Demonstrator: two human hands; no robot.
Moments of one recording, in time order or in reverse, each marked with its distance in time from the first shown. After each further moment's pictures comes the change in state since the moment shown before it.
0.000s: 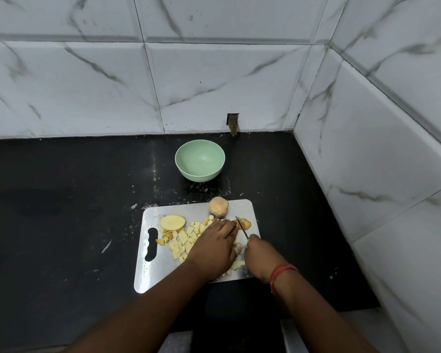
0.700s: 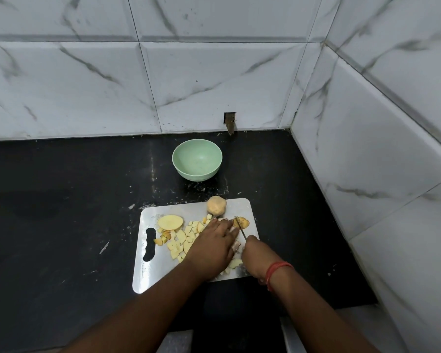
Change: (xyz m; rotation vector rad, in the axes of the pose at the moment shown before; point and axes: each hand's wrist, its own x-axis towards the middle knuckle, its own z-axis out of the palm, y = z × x) left_hand 0.000 -0.001 0.004 -0.031 0.022 0.019; right_hand 0.000 -0.003 0.003 0.018 -0.041 0.057
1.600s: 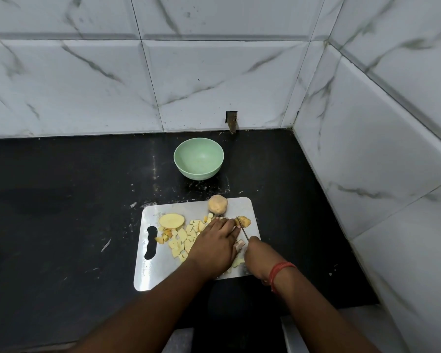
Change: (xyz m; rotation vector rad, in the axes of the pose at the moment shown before) left_hand 0.000 0.009 -0.008 0.122 0.011 -0.006; right_hand 0.002 0.007 0.004 -0.064 -0.019 -0.018
